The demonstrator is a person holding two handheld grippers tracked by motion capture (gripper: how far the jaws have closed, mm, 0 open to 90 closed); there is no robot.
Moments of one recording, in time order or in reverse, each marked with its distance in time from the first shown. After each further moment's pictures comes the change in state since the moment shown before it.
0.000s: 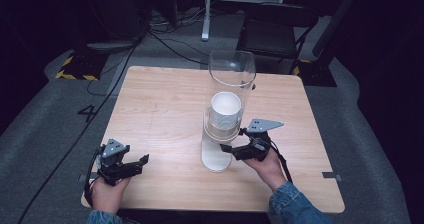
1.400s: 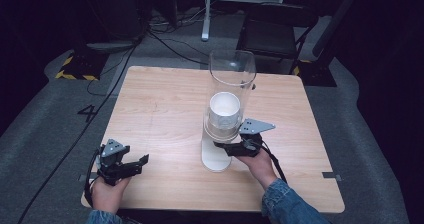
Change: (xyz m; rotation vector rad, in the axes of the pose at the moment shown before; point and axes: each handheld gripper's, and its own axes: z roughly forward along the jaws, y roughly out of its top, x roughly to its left) left arm 0.002 -0.001 0.002 0.001 -0.014 -0.014; right arm -0.002 -0.003 0.023 -0.088 -0.034 -0.122
